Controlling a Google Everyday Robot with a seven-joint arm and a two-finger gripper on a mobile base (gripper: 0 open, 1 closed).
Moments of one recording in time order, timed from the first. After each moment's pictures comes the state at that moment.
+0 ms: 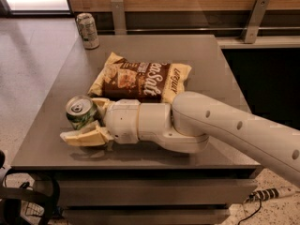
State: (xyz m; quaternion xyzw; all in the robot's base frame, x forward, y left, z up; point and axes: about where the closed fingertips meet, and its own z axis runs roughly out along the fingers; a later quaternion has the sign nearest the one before) arm 0.441 0.162 0.872 -0.51 0.53 0.43 0.53
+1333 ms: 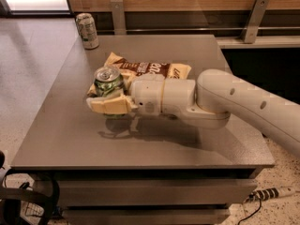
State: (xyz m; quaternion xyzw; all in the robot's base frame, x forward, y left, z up) arm 0.502 0.107 0.907 -0.46 0.56 0.43 0.54
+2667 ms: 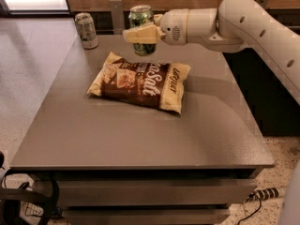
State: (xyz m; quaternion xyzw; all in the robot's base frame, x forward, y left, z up) arm 0.684 0.030 0.970 -0.44 0.62 0.39 0.52
